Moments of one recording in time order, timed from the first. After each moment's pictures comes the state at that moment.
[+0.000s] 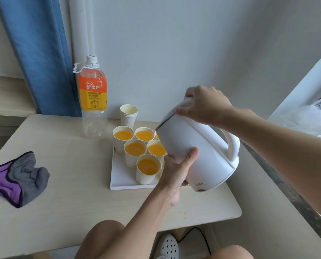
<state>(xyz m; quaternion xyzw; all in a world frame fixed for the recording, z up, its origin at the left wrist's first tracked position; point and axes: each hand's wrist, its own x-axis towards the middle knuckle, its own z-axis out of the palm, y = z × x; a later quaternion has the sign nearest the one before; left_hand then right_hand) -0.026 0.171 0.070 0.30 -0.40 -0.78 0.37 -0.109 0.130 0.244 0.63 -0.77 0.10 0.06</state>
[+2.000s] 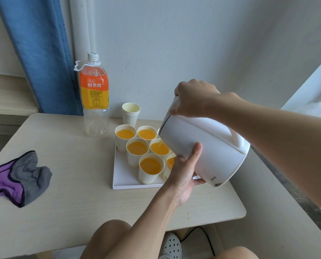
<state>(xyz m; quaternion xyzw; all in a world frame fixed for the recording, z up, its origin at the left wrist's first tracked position) -0.040 0.168 0.066 0.24 -0.33 -0.85 0.34 -0.084 0.104 0.248 0.66 -0.74 -0.03 0.10</state>
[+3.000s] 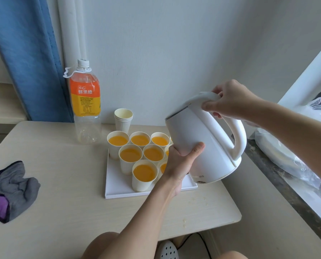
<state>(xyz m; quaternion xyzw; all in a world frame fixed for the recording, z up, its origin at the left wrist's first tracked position) -0.058 0.138 0.074 0.28 -0.42 -0.78 0.38 -0.156 0.148 0.271 0.56 -0.80 0.19 -0.02</state>
